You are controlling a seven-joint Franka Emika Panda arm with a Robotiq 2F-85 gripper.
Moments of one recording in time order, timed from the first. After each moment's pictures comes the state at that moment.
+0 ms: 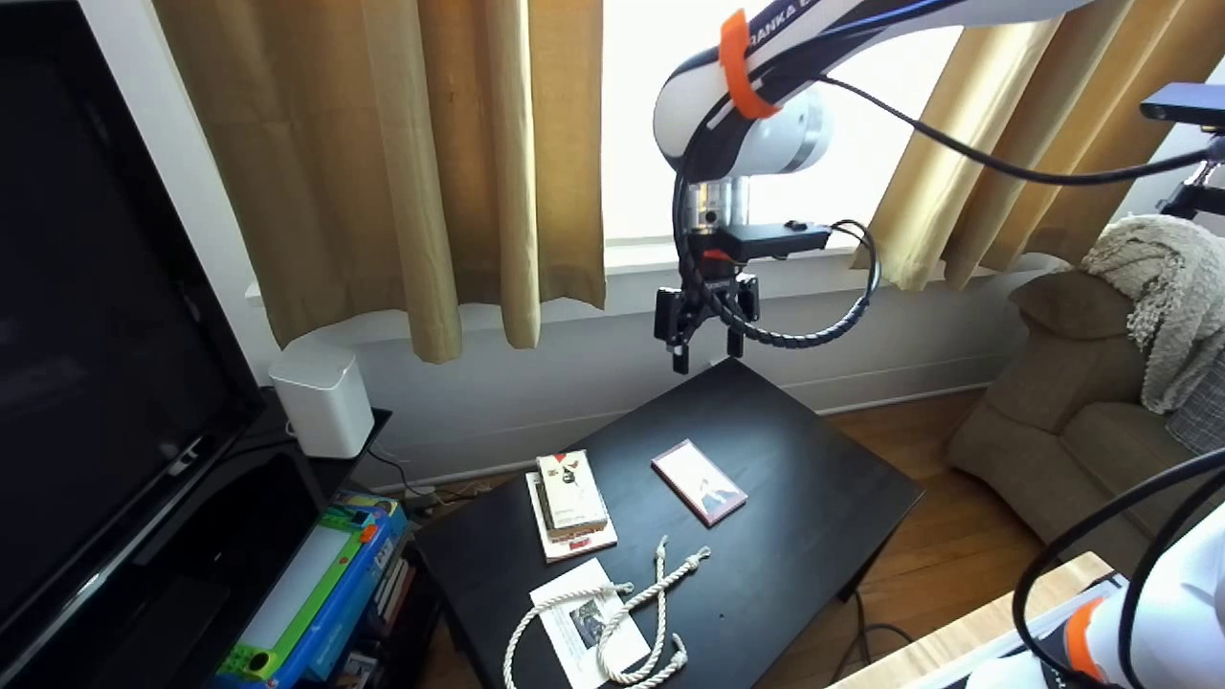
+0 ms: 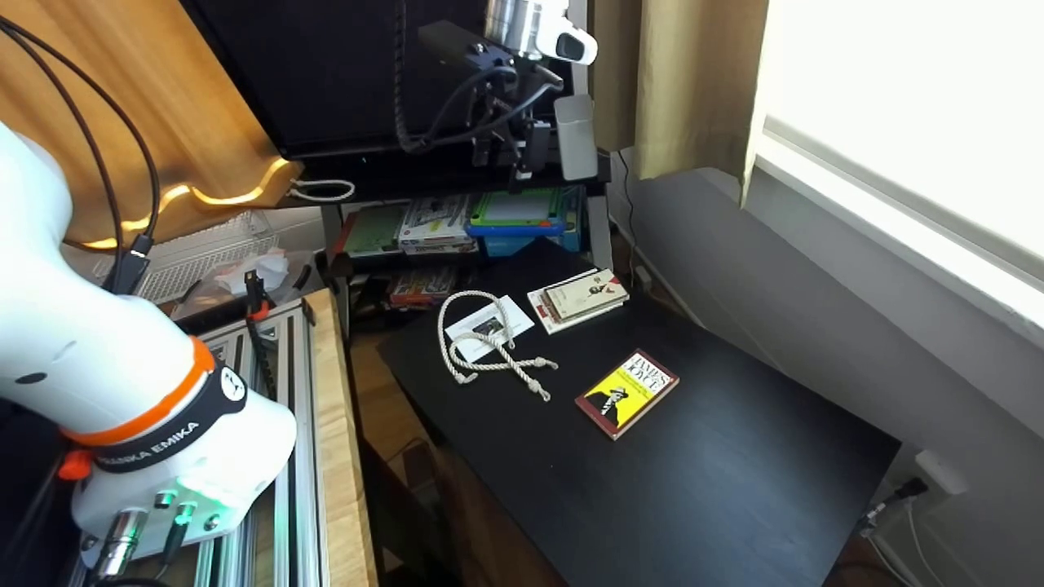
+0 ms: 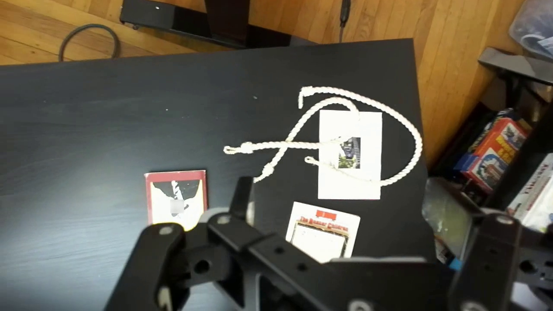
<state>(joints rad) 0.16 0.11 0.12 -2.21 0.11 1.99 -0.02</state>
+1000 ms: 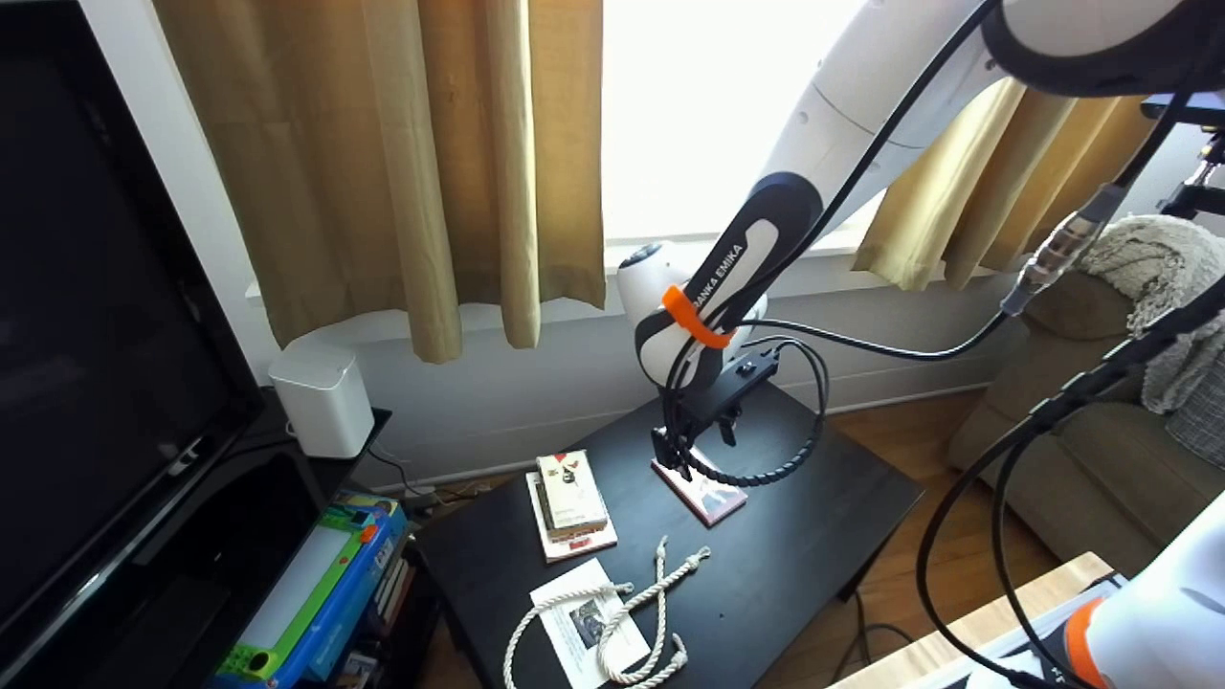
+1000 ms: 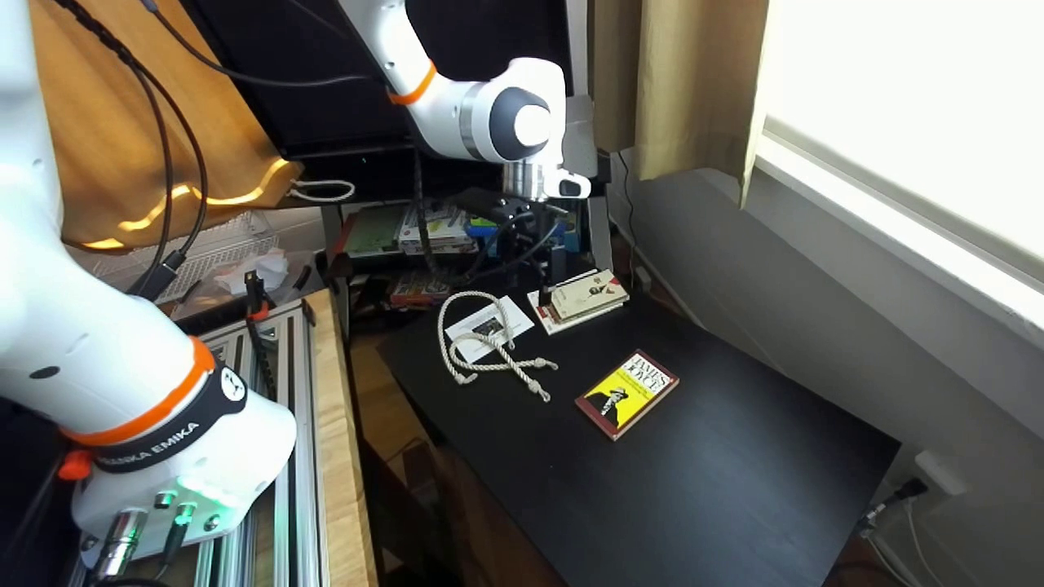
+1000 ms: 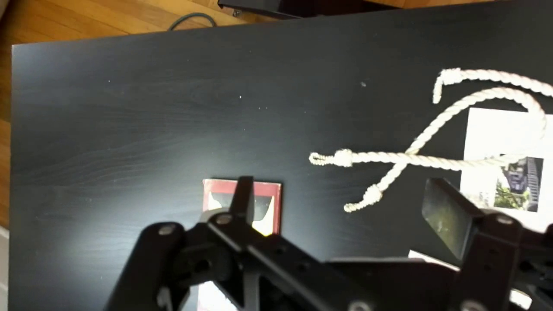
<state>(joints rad) 0.27 0.55 0.06 -2.20 -0.31 2.35 0.30</state>
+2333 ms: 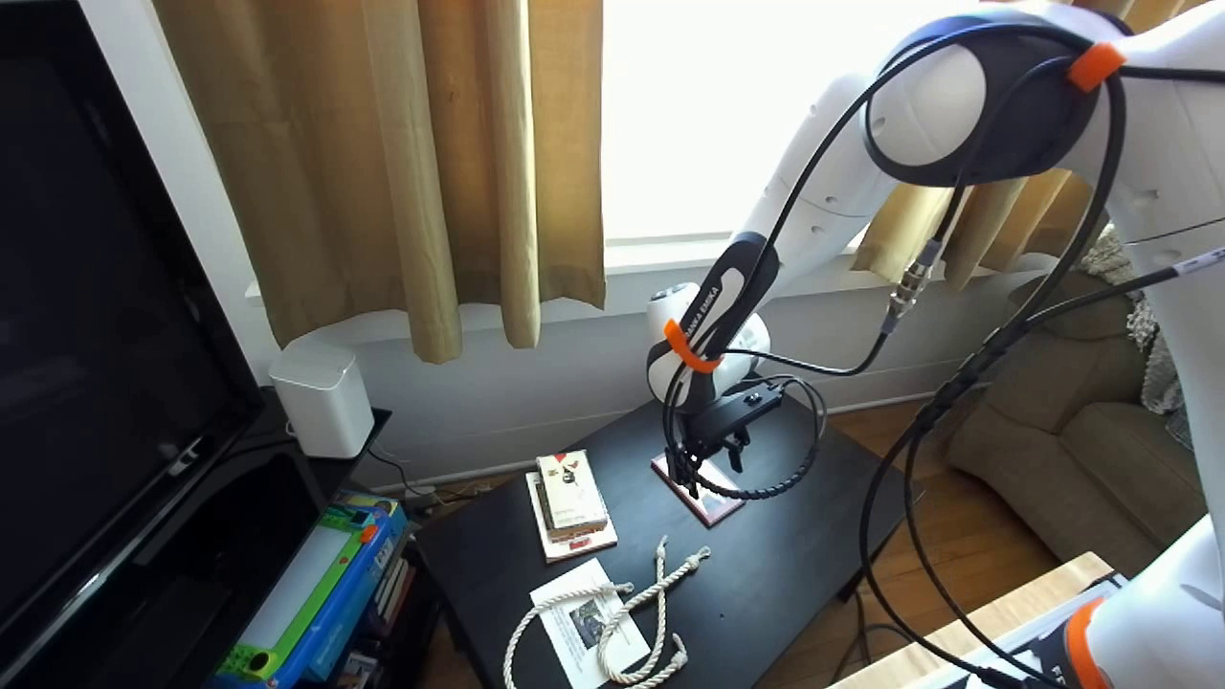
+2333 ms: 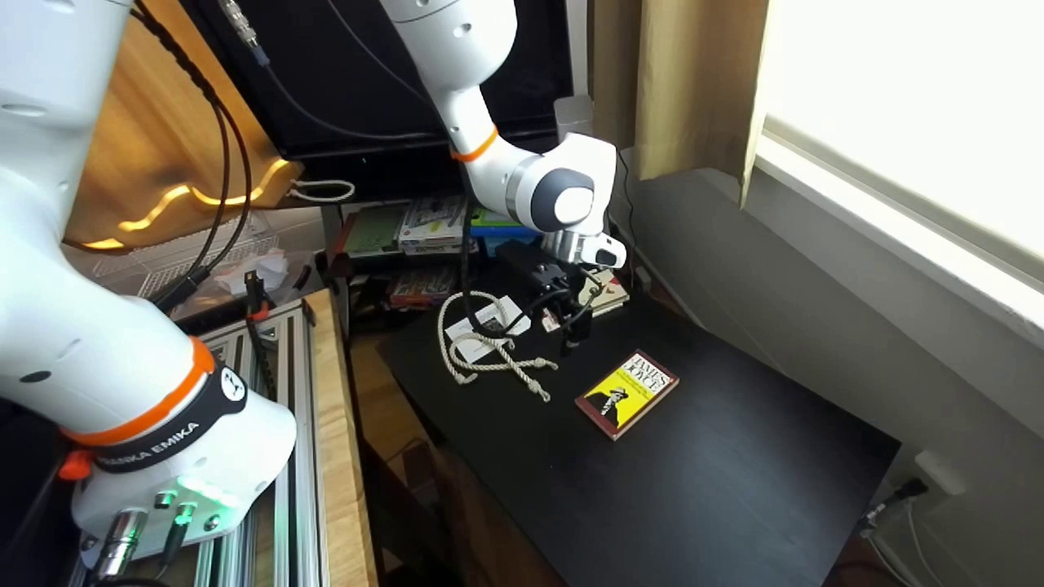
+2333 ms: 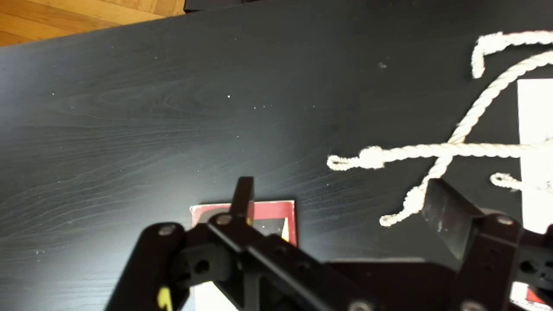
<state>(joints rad) 0.19 0.82 0.01 -2.03 -0.20 2.43 0.19</state>
